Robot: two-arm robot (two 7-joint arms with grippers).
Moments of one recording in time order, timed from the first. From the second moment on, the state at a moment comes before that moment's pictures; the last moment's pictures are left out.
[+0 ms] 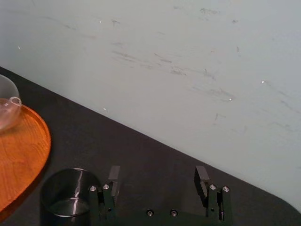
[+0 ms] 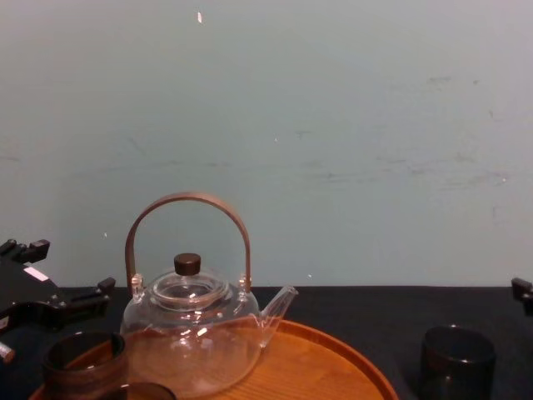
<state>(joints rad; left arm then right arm) -0.20 0.60 0.45 -1.41 -0.25 -0.12 0.03 0.17 0.60 -0.40 -1.45 0.32 -0.09 0.04</state>
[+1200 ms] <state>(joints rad) -0.20 0.60 0.45 -1.41 -0.25 -0.12 0.03 -0.16 0.83 -0.20 -1.74 0.55 0.00 0.42</state>
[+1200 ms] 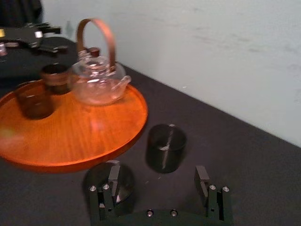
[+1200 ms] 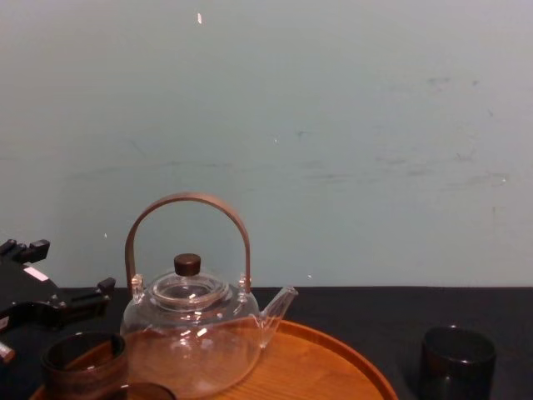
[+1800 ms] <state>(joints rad) -0.20 0.60 0.45 -1.41 -0.25 -0.12 0.03 -0.22 0.88 -0.19 -1.74 0.52 -0.03 0.58</state>
